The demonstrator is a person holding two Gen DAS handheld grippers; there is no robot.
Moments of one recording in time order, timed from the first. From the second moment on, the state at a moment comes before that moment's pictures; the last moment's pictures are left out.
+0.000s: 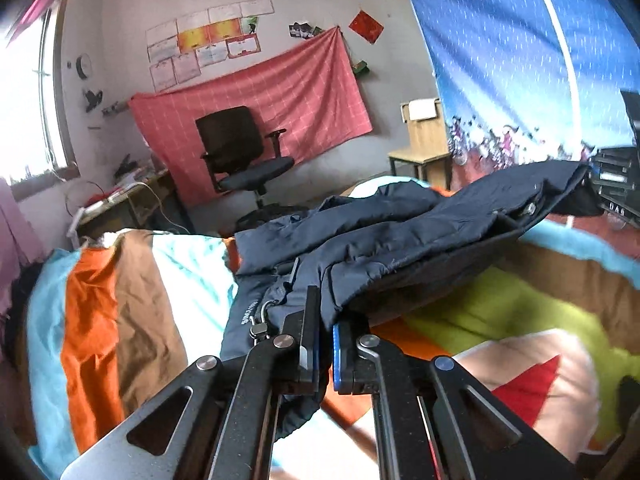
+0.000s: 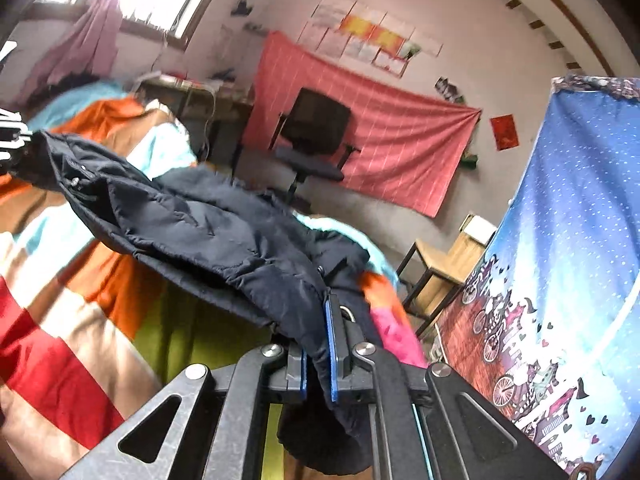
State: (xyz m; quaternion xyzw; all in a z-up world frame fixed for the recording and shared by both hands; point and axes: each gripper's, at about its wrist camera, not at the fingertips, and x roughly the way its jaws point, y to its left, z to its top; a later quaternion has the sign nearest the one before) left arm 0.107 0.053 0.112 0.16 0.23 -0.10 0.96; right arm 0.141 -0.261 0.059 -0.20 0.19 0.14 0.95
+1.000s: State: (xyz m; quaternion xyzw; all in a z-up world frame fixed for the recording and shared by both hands) left arm 0.414 0.030 0.188 0.14 0.20 0.01 0.97; right arm 0.412 -0.237 0.118 -0.18 0.21 0.12 0.95
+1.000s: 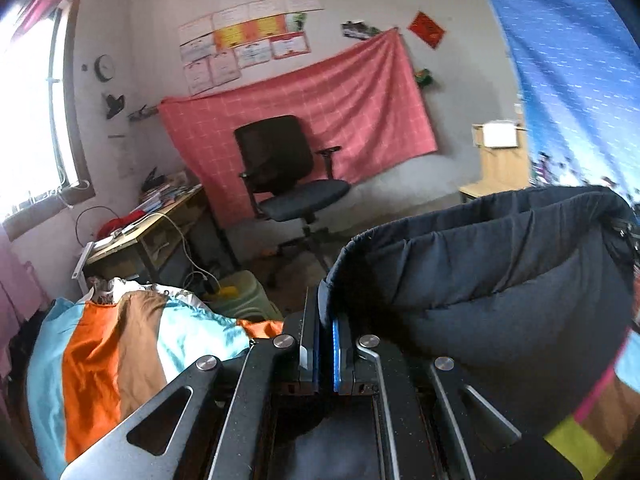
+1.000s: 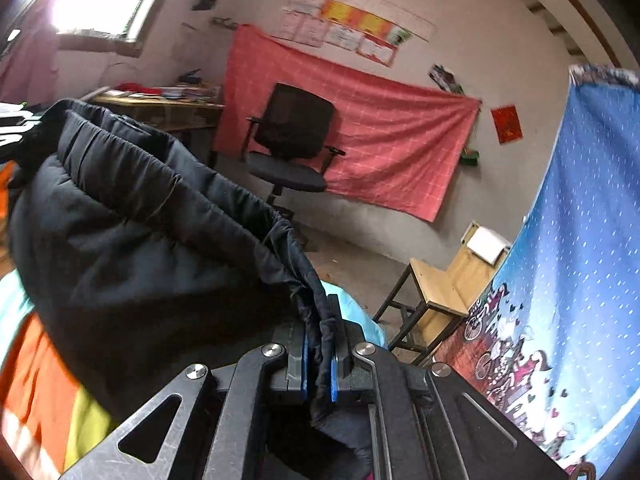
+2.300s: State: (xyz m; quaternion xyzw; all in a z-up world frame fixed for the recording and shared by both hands) left arm 0.481 0.070 0.141 0.04 0.23 0.00 0.97; right arm 0.514 -0.215 0.052 -0.04 0.23 0.17 0.96
